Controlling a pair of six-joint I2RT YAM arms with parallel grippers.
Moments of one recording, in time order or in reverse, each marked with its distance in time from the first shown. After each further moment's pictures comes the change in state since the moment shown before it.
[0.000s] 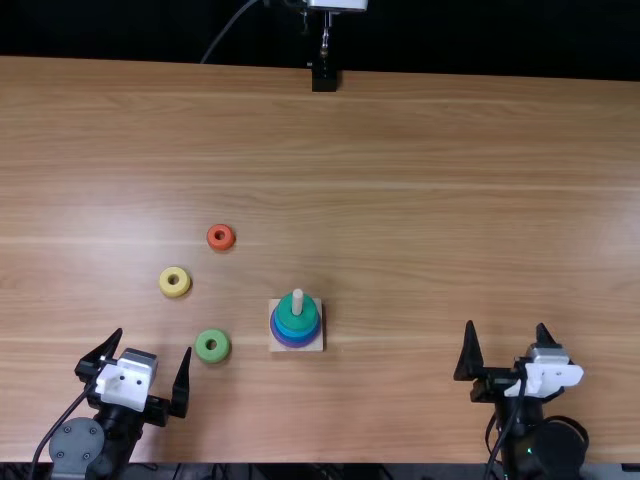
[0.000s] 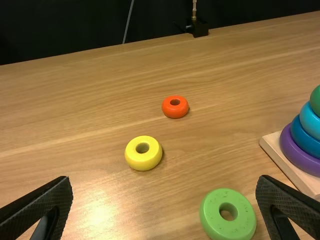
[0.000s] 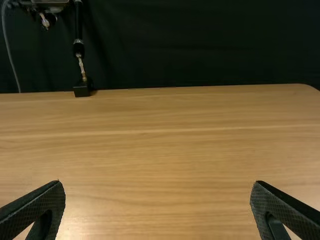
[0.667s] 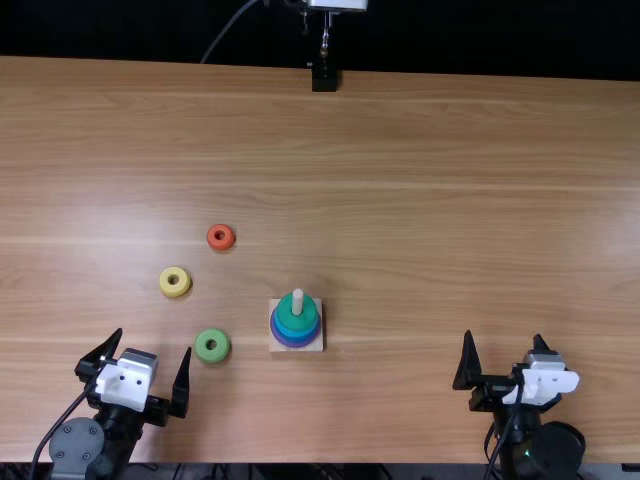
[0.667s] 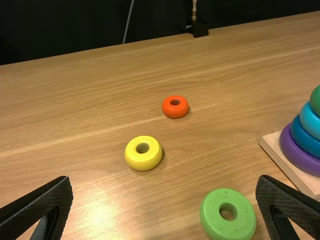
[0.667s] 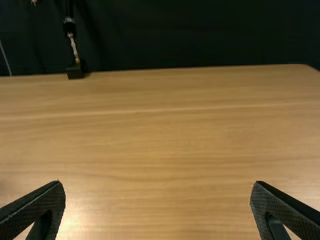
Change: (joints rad) left arm 0.000 0.000 0.000 -0.001 0.000 0.000; right arm -0.019 -0.104 -0.008 -0.165 -0.011 0.000
